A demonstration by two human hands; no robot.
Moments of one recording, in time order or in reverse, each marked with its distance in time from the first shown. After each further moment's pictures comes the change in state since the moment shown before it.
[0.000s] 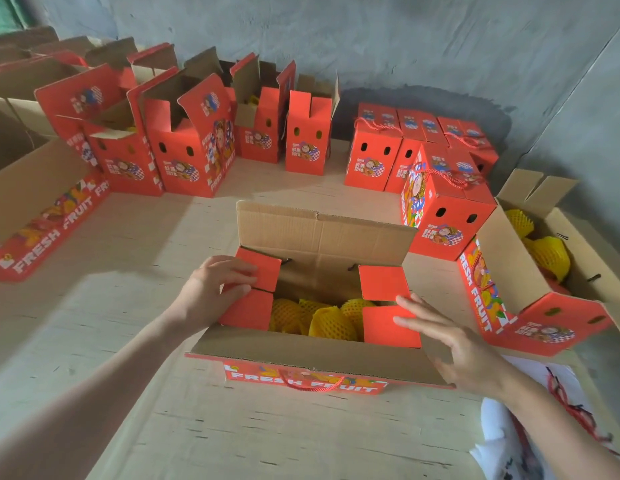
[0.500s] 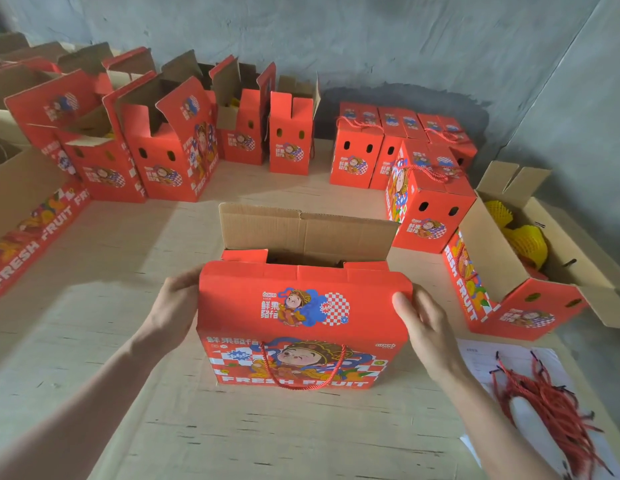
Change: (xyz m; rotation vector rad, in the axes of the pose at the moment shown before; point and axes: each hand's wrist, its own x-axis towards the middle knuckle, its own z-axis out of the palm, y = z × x) left_hand -0.008 -0.003 0.006 -0.780 0.082 -0.420; right_hand 0.020 -0.025 0.037 0.442 0.615 0.131
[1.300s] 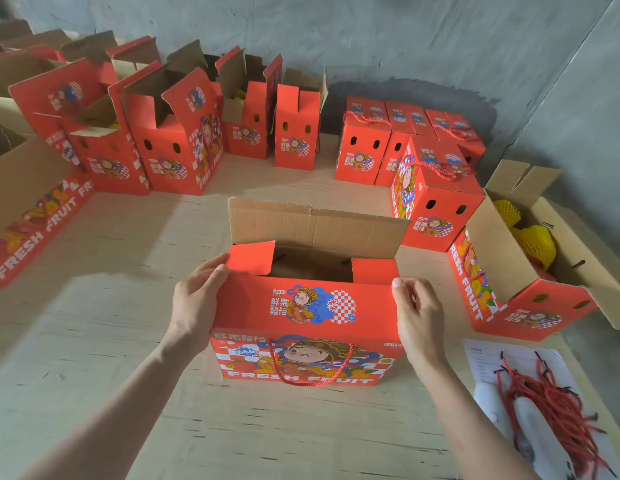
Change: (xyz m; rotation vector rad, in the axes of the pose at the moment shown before) left_hand -0.003 -0.017 0.017 -0.107 0.251 0.005; right_hand 0.017 0.008 0.033 -0.167 0.338 -0.026
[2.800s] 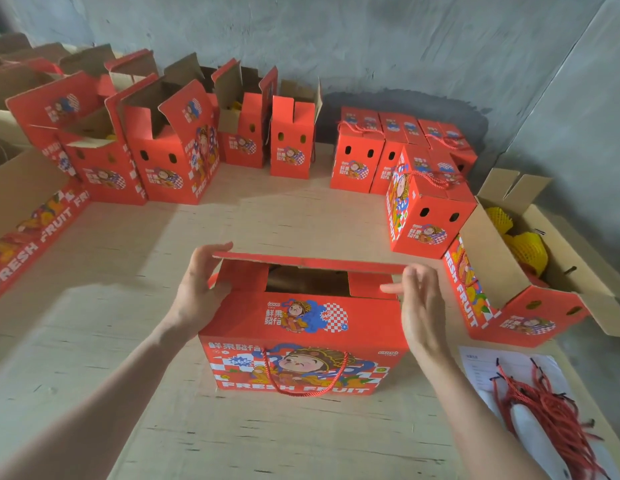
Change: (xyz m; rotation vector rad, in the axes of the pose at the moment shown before) left_hand 0.027 0.006 0.000 0.304 -0.244 0.319; right_hand 0.017 -0.021 -0.007 -0.016 -0.053 0.056
